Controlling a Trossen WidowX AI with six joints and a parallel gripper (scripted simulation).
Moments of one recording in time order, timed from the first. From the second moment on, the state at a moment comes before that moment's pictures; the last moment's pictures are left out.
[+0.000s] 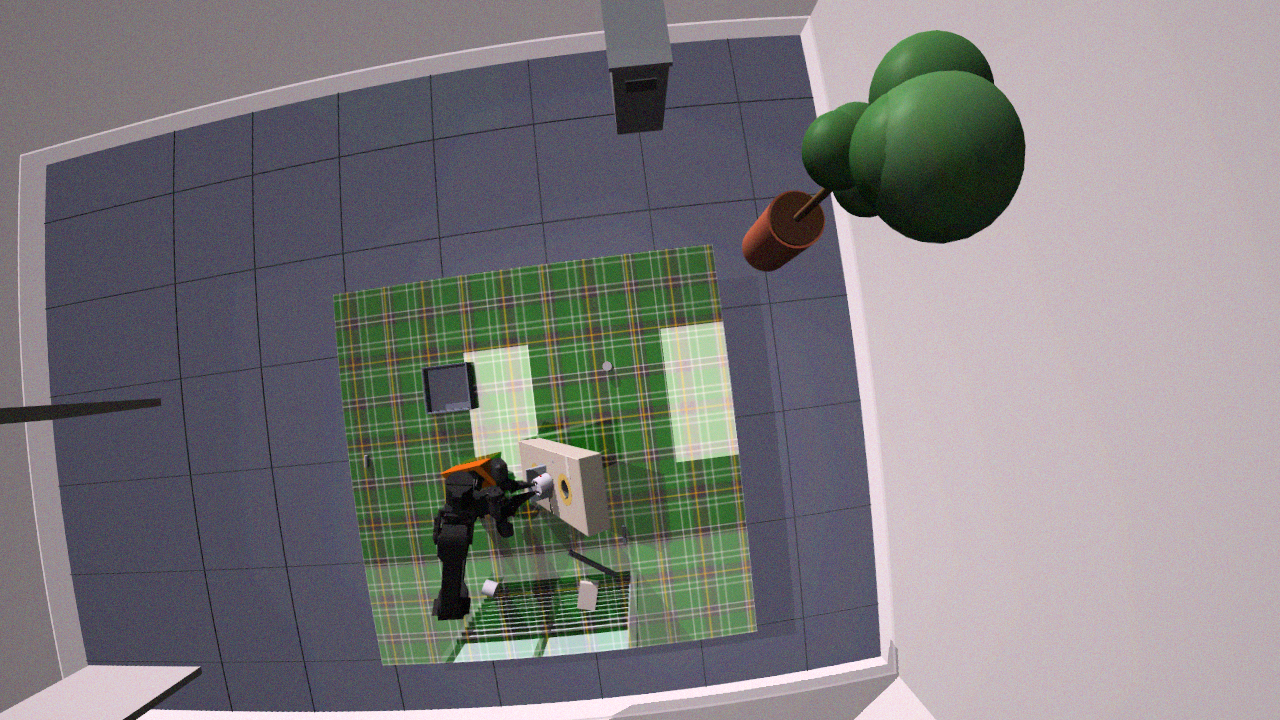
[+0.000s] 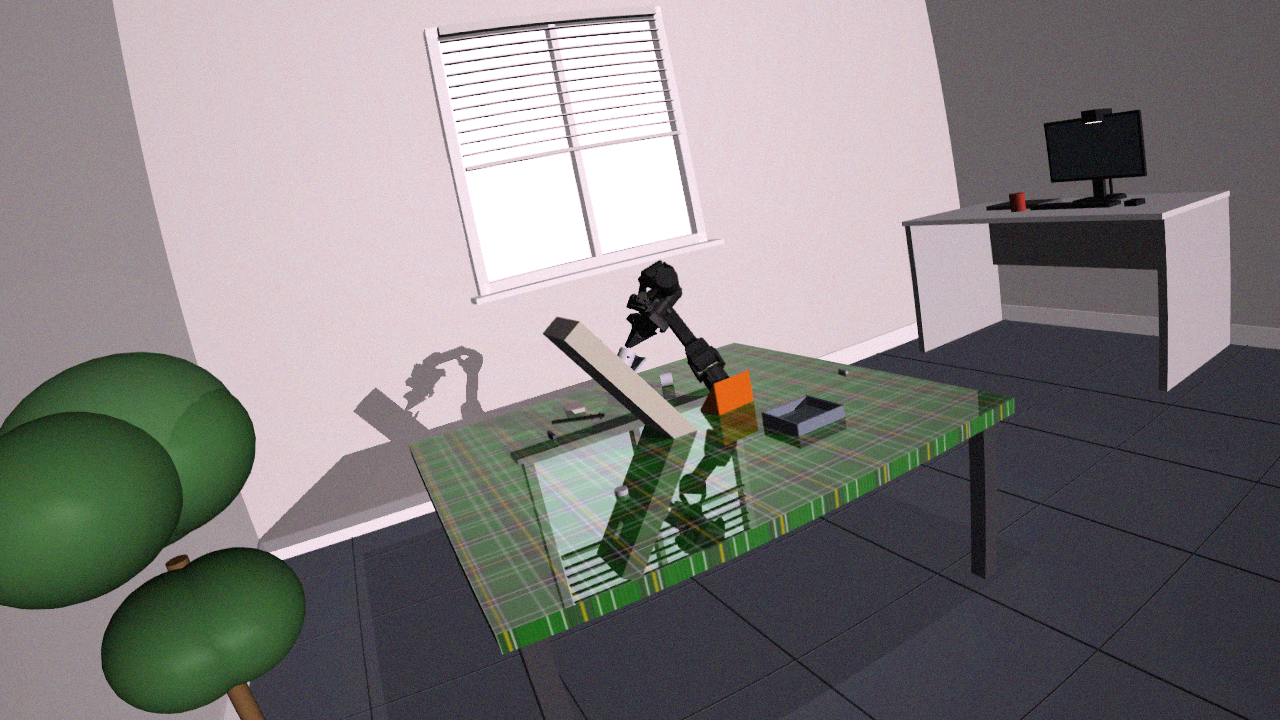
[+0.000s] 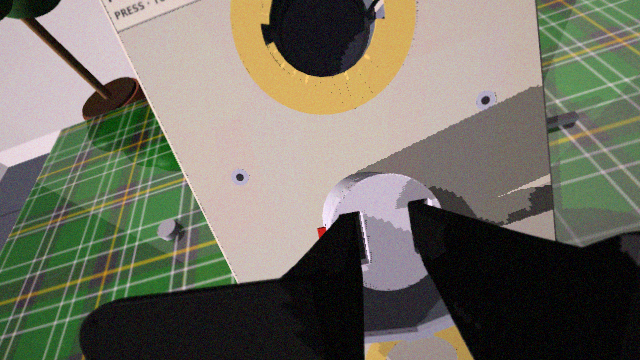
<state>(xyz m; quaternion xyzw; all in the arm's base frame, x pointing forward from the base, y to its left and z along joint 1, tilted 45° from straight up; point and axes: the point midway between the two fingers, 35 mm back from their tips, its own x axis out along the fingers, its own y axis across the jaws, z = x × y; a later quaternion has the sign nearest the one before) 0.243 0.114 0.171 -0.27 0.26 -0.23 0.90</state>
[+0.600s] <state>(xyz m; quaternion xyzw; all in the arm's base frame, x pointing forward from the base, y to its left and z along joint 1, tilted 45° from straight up) 0.274 0.149 0.213 -0.26 0.25 -0.23 0.90</state>
